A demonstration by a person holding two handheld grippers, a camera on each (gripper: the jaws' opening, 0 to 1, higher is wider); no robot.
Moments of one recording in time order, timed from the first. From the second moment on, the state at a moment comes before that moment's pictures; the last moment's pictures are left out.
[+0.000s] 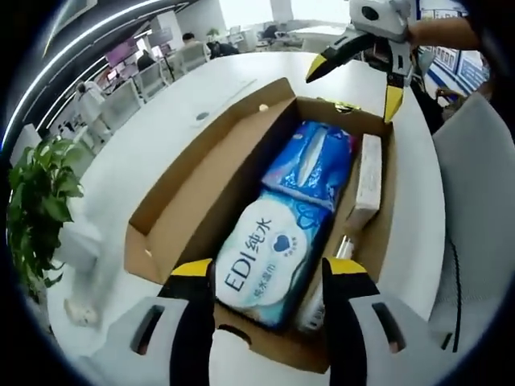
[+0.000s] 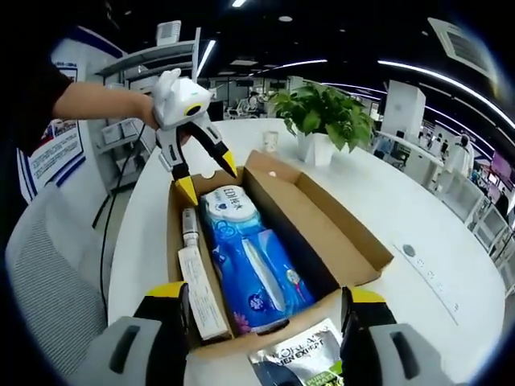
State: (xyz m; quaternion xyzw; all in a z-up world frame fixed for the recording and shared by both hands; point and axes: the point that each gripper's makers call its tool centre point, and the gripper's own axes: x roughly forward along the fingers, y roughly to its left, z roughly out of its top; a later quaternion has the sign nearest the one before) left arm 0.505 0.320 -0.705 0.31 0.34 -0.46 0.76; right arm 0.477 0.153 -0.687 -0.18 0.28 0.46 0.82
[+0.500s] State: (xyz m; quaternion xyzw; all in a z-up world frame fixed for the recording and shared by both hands) left arm 0.510 0.319 -0.734 0.38 0.36 -0.49 0.70; right arm 0.478 0.189 -0.698 -0.18 0.28 0.49 0.81
